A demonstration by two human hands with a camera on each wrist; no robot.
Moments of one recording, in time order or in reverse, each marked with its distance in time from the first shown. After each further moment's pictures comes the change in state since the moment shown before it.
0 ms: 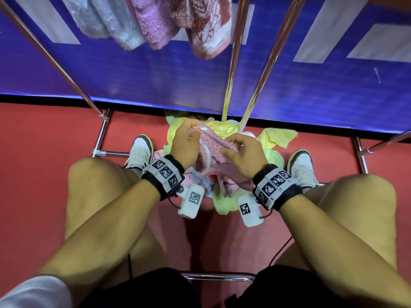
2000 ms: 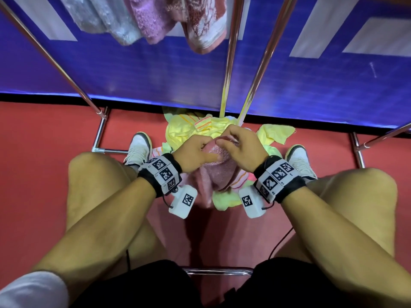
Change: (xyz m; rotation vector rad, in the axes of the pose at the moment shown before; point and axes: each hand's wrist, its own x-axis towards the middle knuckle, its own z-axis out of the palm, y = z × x) left_hand -0.018 0.005 0.004 0.093 -0.547 -0.043; right_hand -0.006 -0.019 -0.015 -0.040 -0.082 -0.187
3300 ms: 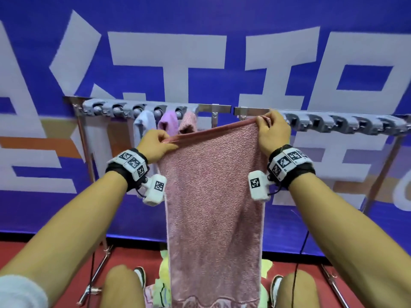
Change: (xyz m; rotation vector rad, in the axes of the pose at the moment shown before) left_hand -0.117 0.368 -0.204 0.360 0.717 0.398; right_hand 0.000 -0.326 -0.299 -0.102 0.939 -0.246
